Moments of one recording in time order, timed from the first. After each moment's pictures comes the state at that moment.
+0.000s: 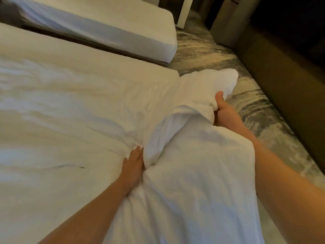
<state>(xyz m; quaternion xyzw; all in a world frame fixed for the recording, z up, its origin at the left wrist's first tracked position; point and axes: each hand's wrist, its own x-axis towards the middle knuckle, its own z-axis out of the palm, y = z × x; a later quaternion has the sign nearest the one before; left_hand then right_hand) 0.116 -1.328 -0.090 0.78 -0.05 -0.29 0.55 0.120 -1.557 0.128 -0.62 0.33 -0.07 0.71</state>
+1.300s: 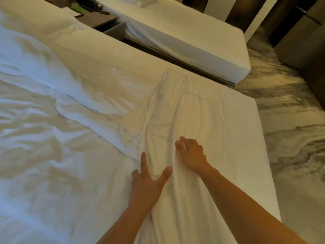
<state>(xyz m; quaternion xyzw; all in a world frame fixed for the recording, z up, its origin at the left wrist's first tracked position) 0.121 -0.952 0.000 0.80 0.19 -0.22 0.53 0.215 -1.123 0.029 -0.95 0.13 0.17 0.23</state>
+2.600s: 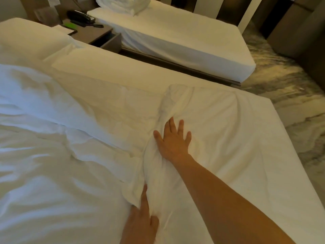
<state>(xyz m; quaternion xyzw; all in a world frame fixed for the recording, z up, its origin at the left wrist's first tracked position) 0.196 -0.811 -0.088 0.93 0.01 -0.25 0.28 0.387 -0.944 -0.013 -0.98 0.07 0.08 0.14</state>
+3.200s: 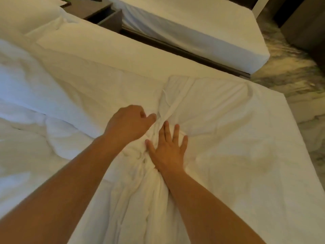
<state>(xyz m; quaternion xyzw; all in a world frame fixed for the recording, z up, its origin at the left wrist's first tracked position) 0.441 -0.799 0.017 0.95 -0.02 -0.09 0.31 0.394 -0.949 -0.098 -0.99 0.05 0.05 0.08</state>
